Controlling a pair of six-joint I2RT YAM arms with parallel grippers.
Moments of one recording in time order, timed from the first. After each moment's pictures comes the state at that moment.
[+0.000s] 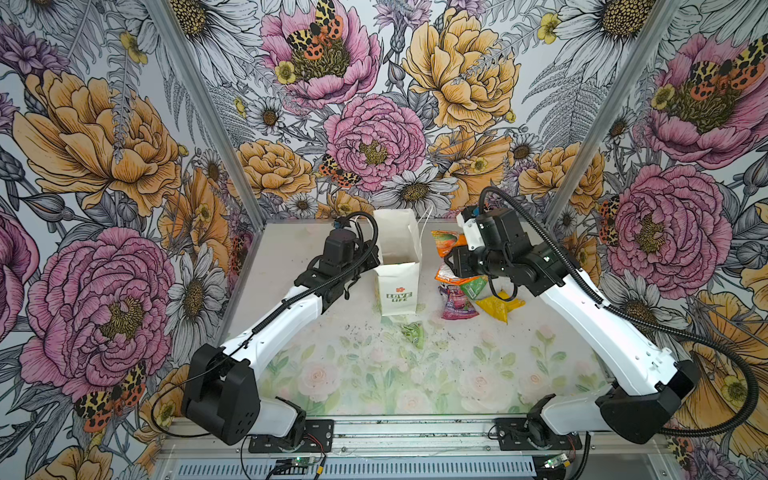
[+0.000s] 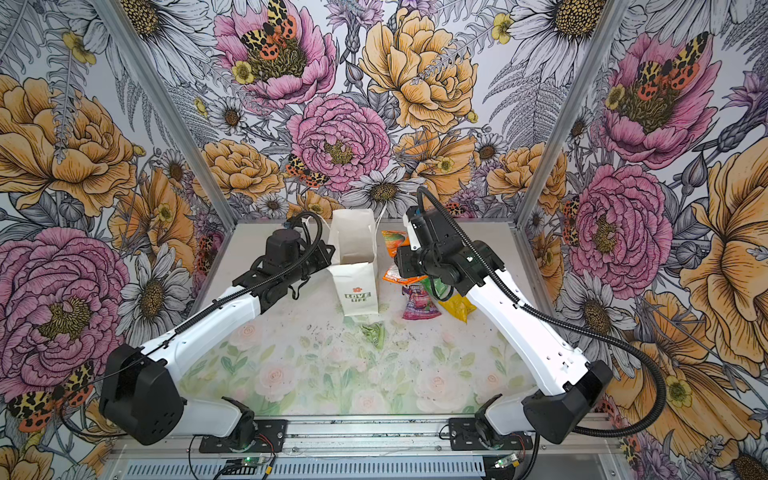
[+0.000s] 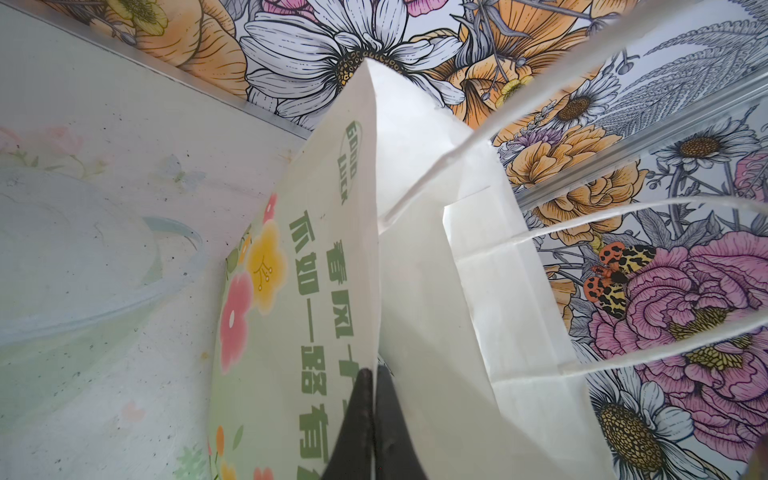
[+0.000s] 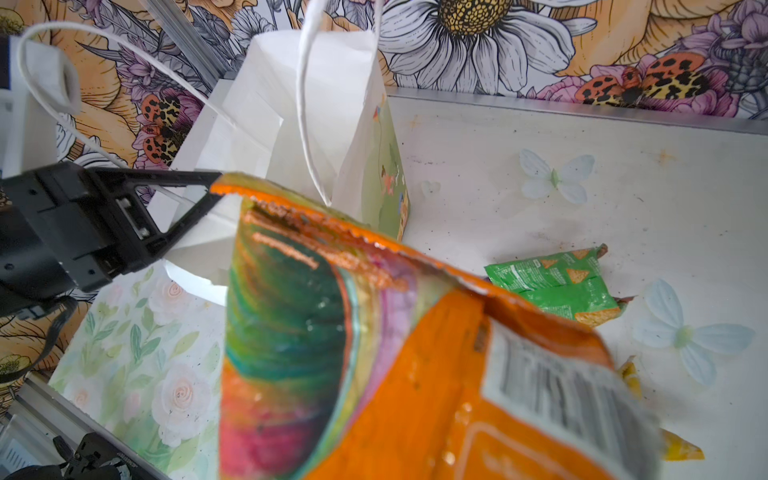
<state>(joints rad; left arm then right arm) -0.46 1.40 1.10 -0.13 0.05 -0.74 0.58 1.41 1.65 -0.99 0.01 0.31</state>
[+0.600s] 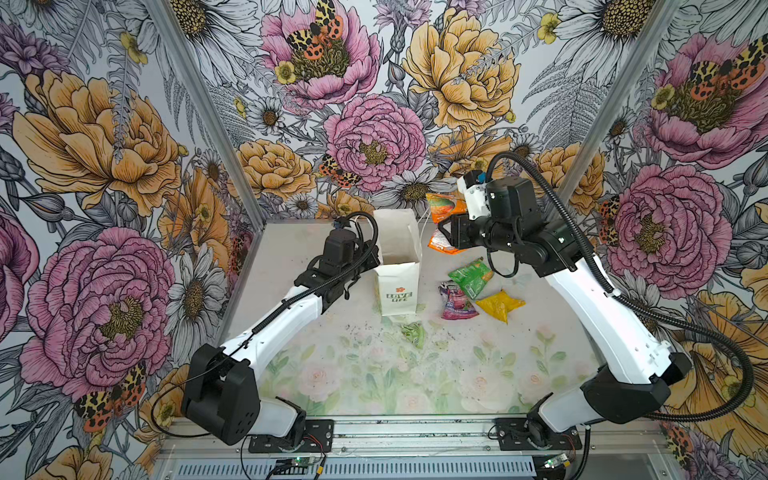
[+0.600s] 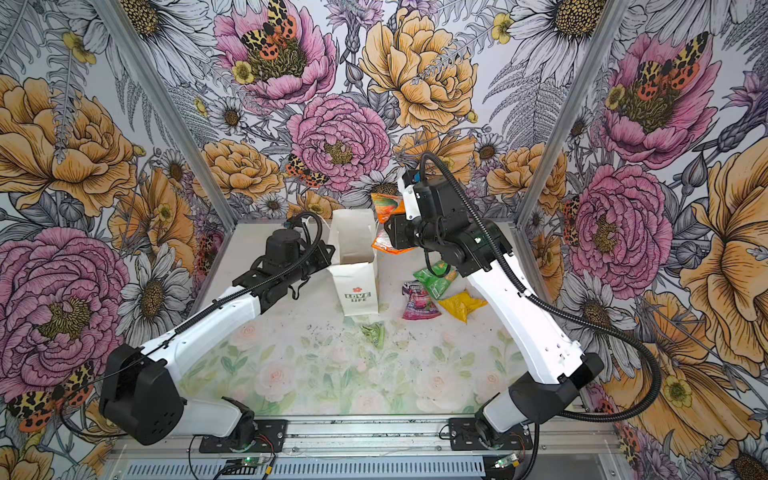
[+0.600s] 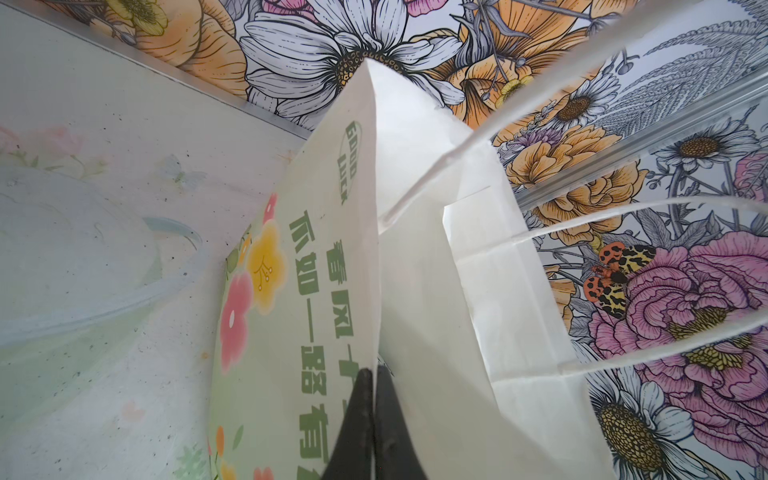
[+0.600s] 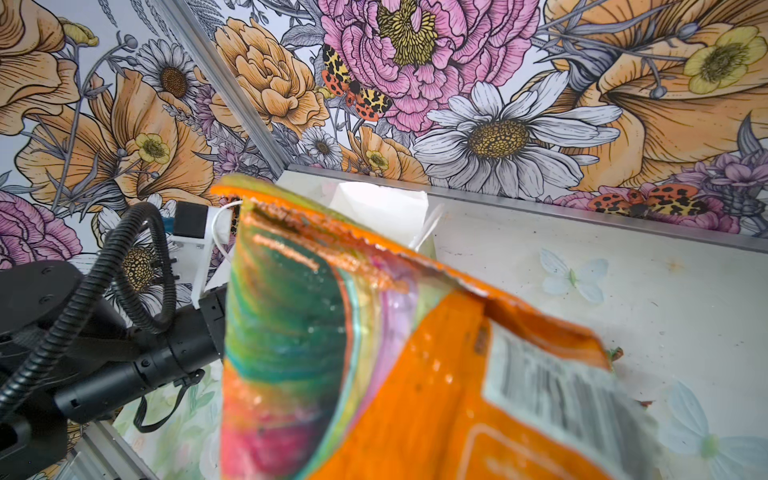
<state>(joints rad) -0.46 1.40 1.10 -0.12 0.05 -0.74 0.58 1.52 1.97 -1.00 -0.03 0.29</state>
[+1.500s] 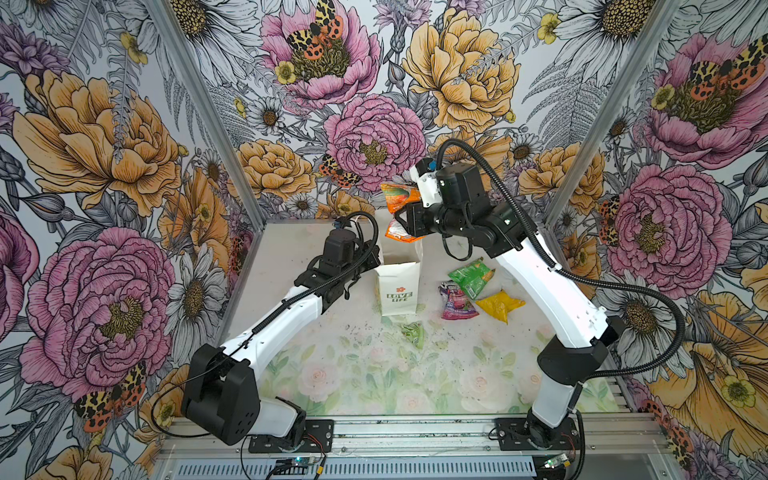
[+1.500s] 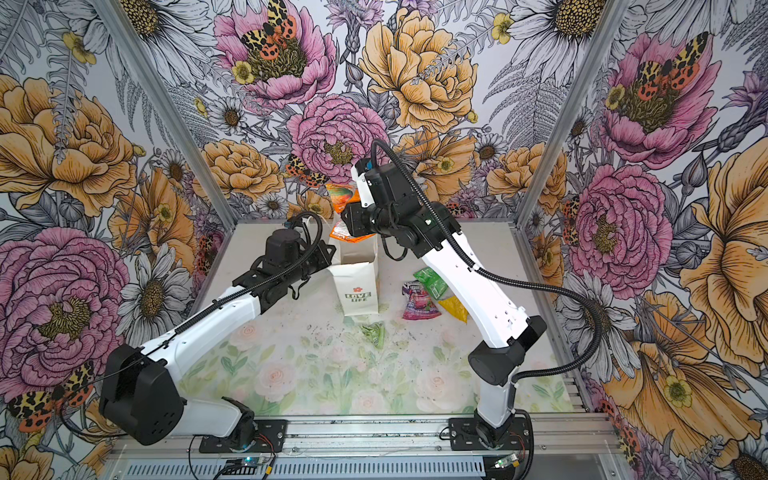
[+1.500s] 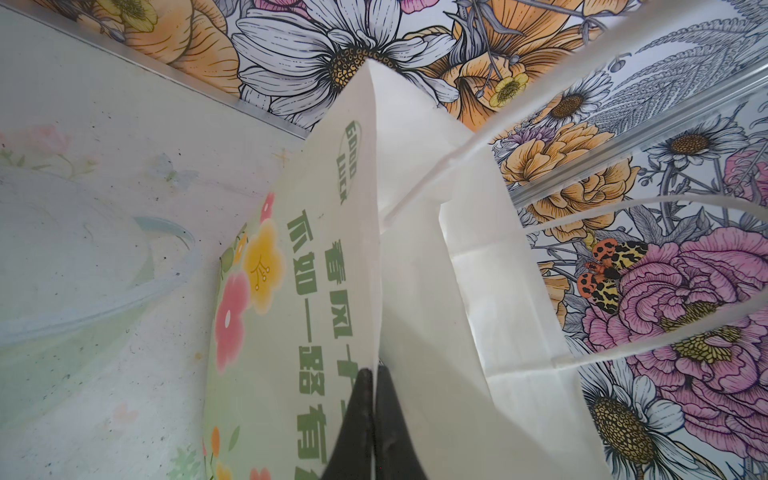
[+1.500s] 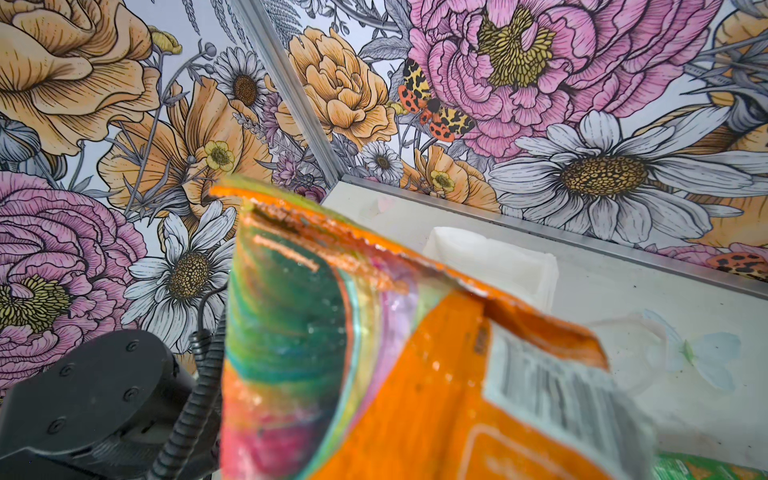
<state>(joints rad) -0.46 1.40 1.10 -0.12 0.06 -0.74 0.71 1.83 2.31 -0.99 -0.04 0.32</state>
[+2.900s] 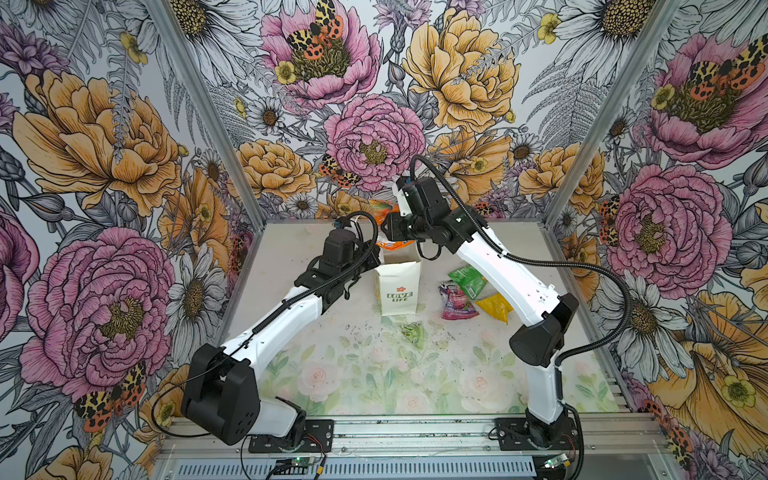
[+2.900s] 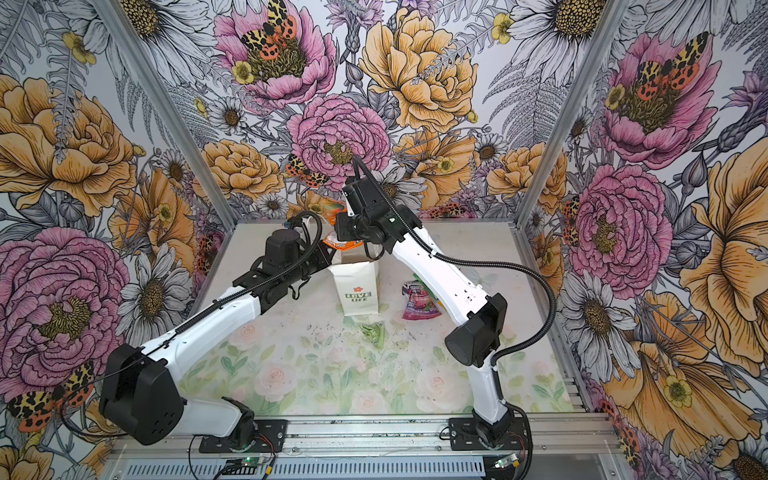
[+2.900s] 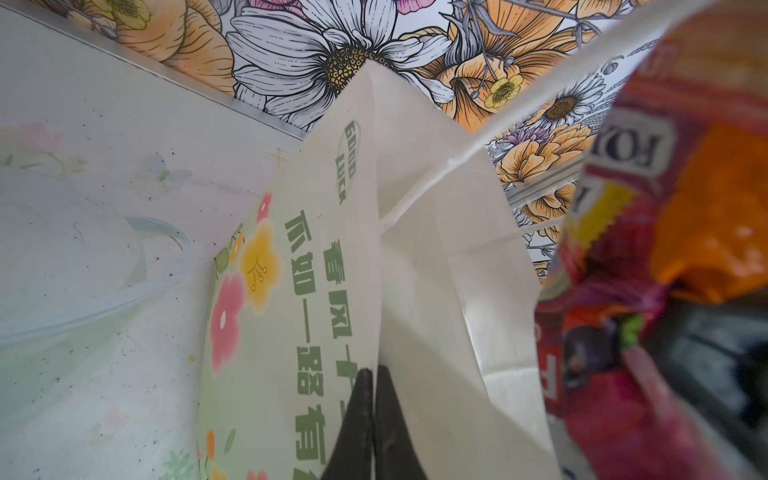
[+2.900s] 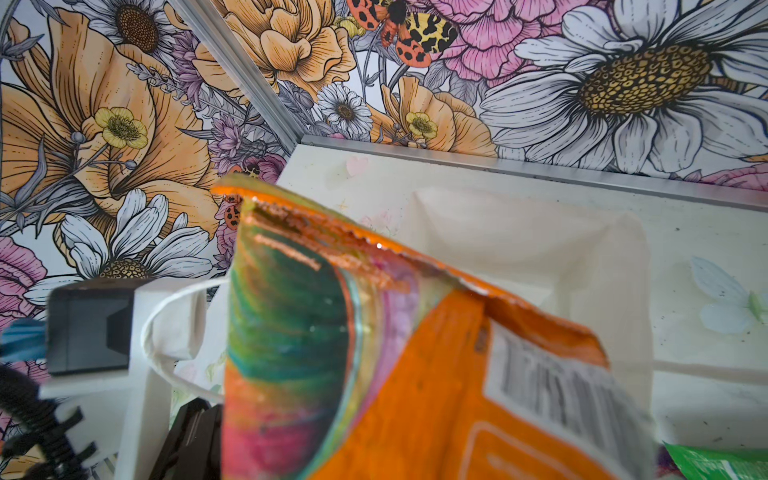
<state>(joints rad) -0.46 1.40 1.09 -0.10 0.07 -0.74 0.70 2.03 2.31 -0.94 -0.01 0.41</state>
